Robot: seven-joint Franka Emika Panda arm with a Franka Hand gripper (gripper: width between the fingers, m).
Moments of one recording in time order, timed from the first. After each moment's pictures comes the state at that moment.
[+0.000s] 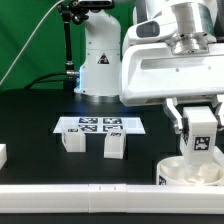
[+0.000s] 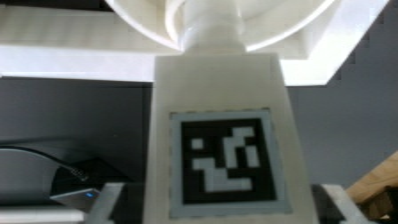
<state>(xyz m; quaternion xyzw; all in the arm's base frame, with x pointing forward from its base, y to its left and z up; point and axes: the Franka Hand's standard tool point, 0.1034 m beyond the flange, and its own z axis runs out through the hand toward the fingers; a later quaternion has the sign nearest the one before) 0.658 0.087 0.103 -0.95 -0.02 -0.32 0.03</state>
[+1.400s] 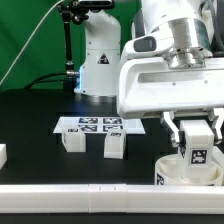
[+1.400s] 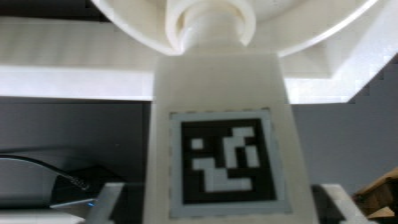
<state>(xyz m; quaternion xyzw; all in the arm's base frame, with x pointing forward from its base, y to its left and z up) 0.659 0.085 0.085 -0.94 -0.02 -0.33 0.02</state>
